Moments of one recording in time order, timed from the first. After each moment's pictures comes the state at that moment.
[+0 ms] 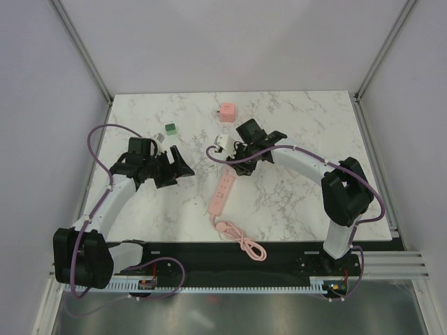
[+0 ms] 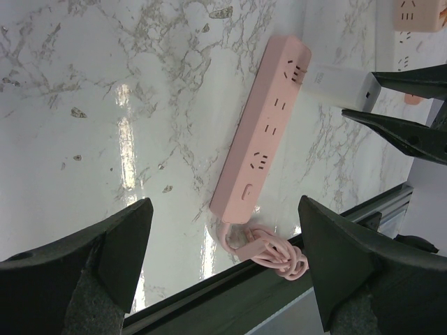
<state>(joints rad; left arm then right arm) -0.13 1.19 0.83 -0.53 0.45 -0.52 0.66 1.82 1.40 -0.60 -0.26 -0.57</state>
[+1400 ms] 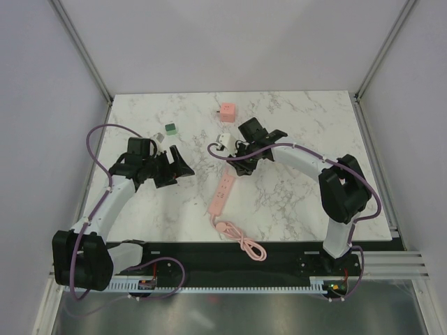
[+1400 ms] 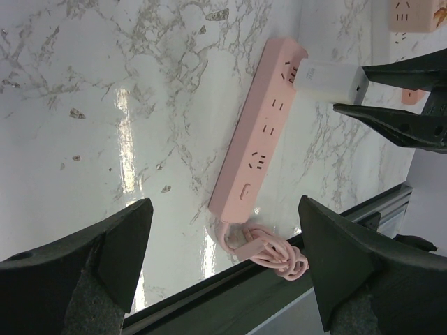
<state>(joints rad) -0.13 1.18 0.83 -0.53 0.45 -0.52 0.62 1.85 1.40 -0.59 -0.32 -0.57</state>
